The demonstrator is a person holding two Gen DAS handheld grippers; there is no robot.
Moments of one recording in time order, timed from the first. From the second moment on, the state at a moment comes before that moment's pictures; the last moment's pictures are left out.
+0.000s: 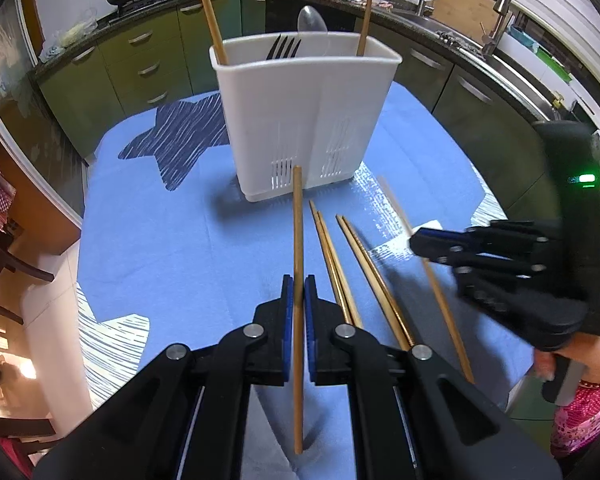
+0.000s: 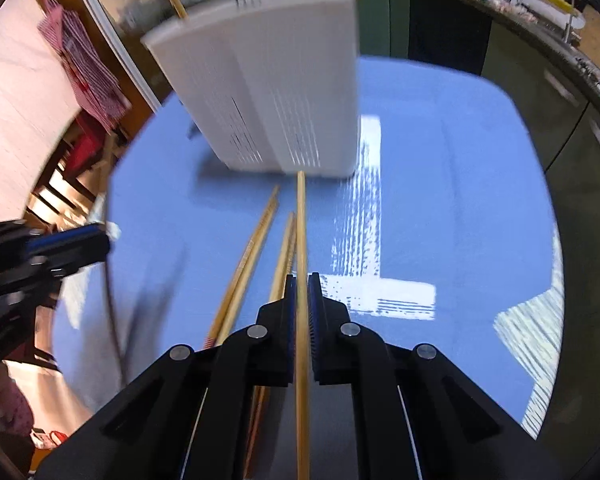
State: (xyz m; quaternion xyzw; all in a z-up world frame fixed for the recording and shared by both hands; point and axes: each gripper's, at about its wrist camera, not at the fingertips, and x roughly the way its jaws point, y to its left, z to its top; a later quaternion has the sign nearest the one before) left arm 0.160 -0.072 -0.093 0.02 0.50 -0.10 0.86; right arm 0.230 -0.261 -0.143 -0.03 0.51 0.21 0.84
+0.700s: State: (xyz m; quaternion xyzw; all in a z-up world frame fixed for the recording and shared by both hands) left arm 0.115 -0.065 -0.036 0.03 0.44 -0.12 0.89; right arm 0.127 -0.319 -0.024 0.01 0.37 0.25 0.90
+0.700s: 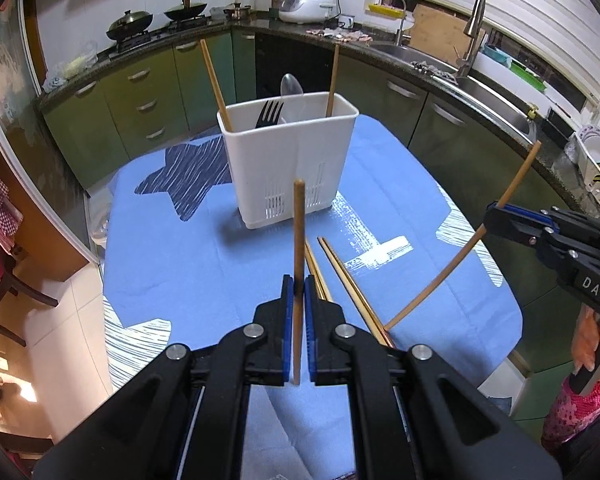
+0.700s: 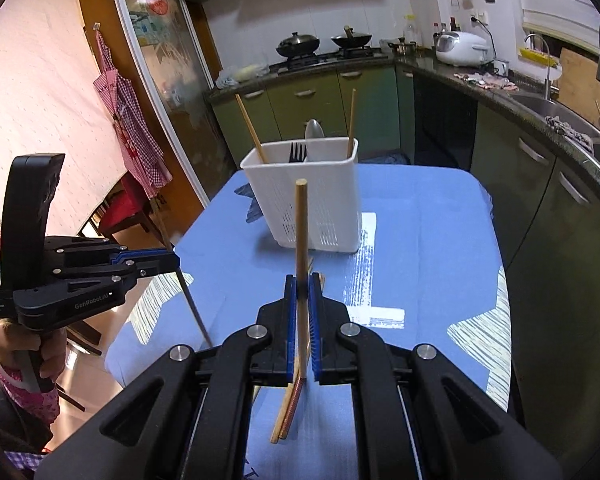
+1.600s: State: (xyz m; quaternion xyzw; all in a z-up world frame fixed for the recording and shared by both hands) left arm 0.178 -0.056 0.135 0.00 0.28 -0.11 0.95; right arm 0.225 -0.306 0.142 0.03 0.25 0.24 0.94
